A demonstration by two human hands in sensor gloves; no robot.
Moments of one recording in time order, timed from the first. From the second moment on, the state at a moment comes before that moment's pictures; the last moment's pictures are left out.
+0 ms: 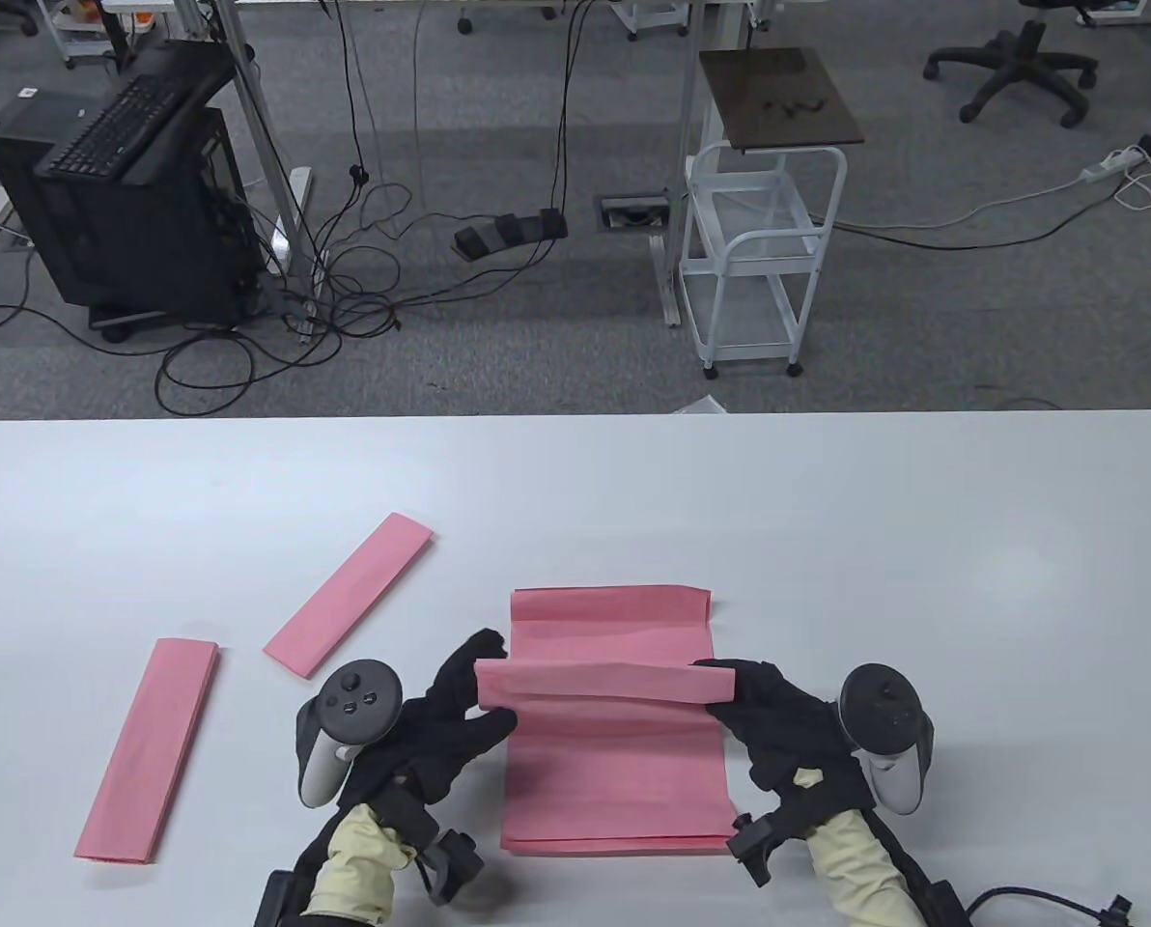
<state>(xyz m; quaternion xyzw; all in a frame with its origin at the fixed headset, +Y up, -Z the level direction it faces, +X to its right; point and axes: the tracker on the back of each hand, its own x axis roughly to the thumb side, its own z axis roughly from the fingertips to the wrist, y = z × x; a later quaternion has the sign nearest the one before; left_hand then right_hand) -0.179 -0.747 -0.310 -0.14 -0.17 0.56 0.80 0.185 -0.726 -0.301 0.12 0.02 0.81 0.58</state>
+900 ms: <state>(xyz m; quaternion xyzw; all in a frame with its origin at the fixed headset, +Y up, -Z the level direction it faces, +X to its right) -0.156 -0.754 -0.307 -0.22 -0.14 0.41 0.87 0.200 -0.736 -0.315 0.15 0.05 0.73 0.66</state>
